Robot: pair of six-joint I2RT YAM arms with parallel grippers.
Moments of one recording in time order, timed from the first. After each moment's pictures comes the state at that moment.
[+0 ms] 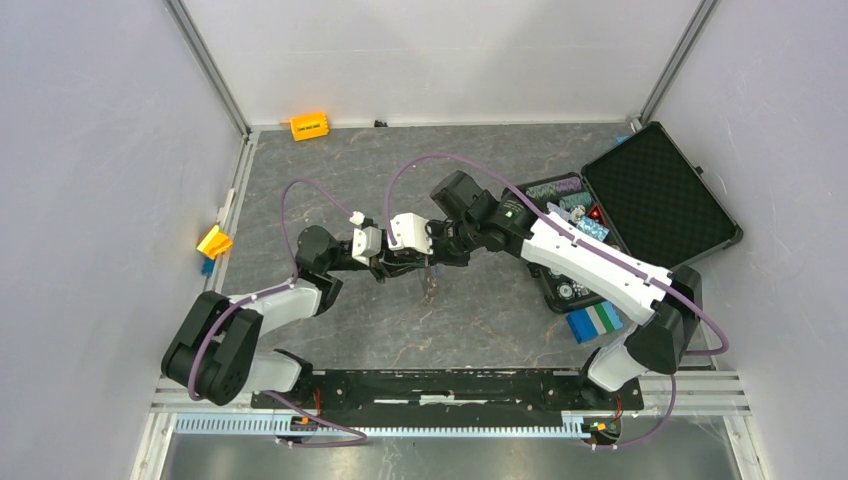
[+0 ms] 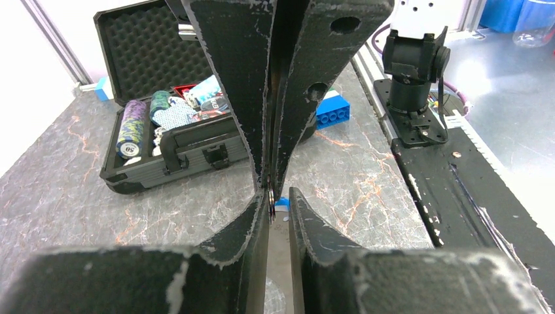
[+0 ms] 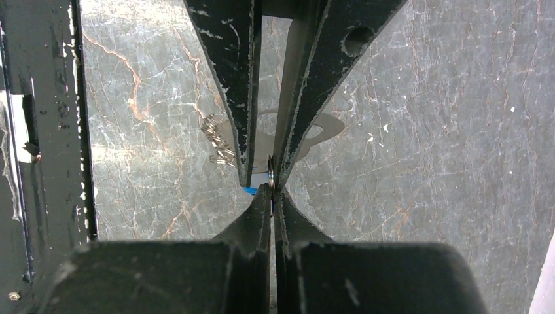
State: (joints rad) left arm -0.43 1.33 0.43 1.16 1.15 -0.07; right arm 0.92 1.56 1.51 -0.88 -0.28 -0.71
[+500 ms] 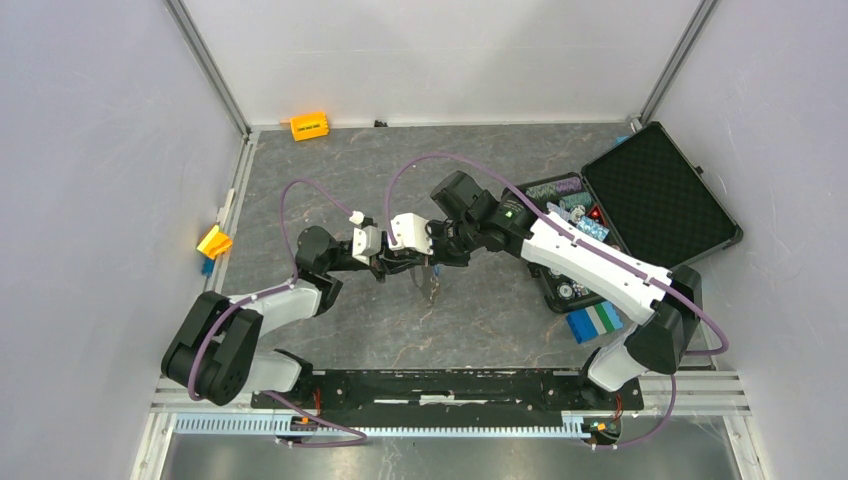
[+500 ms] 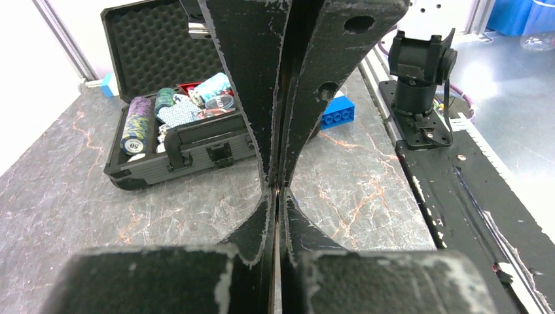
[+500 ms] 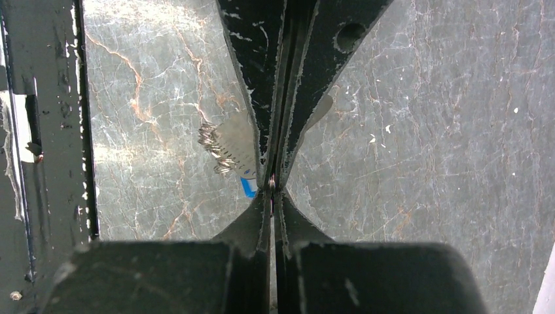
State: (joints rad) left arm -0.43 1.33 0.43 1.16 1.14 -0.08; right arm 0.92 1.56 1.51 -0.88 -0.29 -0.71
